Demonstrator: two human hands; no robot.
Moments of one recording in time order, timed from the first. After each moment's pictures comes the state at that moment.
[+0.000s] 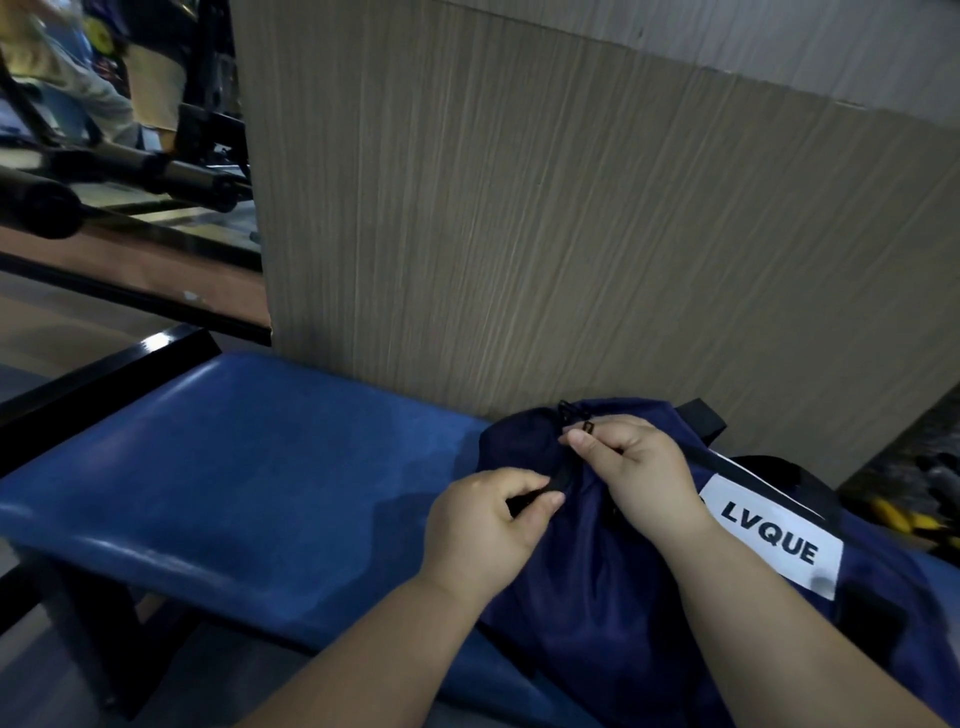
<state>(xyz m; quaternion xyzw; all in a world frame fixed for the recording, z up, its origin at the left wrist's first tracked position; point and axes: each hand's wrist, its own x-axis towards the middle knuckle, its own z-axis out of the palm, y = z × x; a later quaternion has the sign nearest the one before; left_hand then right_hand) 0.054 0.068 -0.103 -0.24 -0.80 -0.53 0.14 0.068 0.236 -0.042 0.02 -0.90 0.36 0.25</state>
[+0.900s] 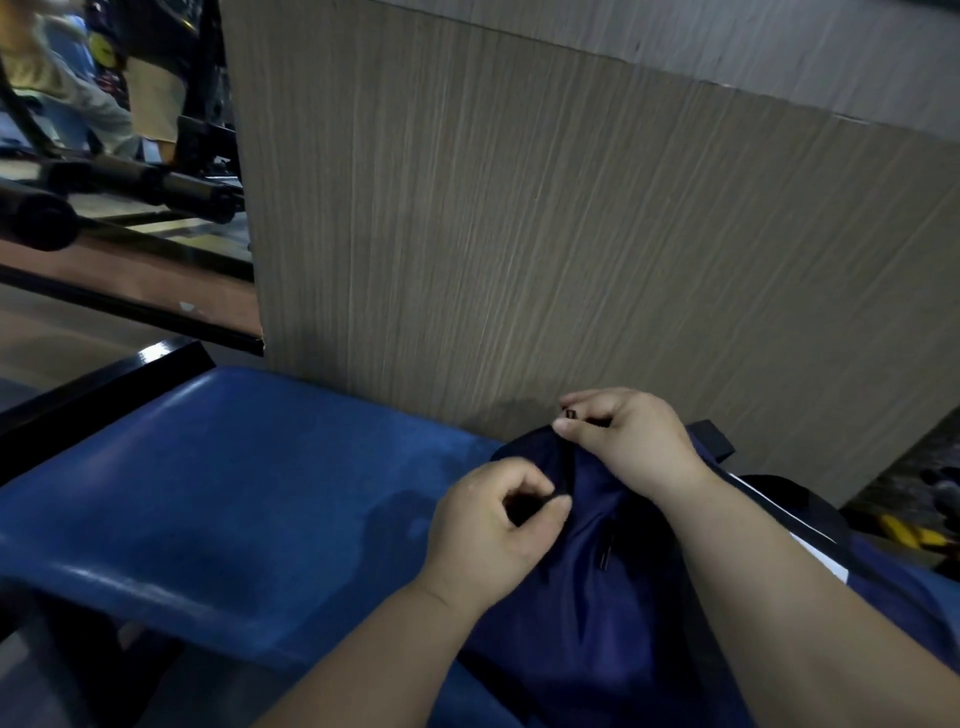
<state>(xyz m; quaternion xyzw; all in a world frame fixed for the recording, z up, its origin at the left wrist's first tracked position) 0.040 0.077 -0.090 -0.27 -0.72 -0.61 0.15 0.039 0.237 0.005 -0.01 -0.96 0.23 0.18</state>
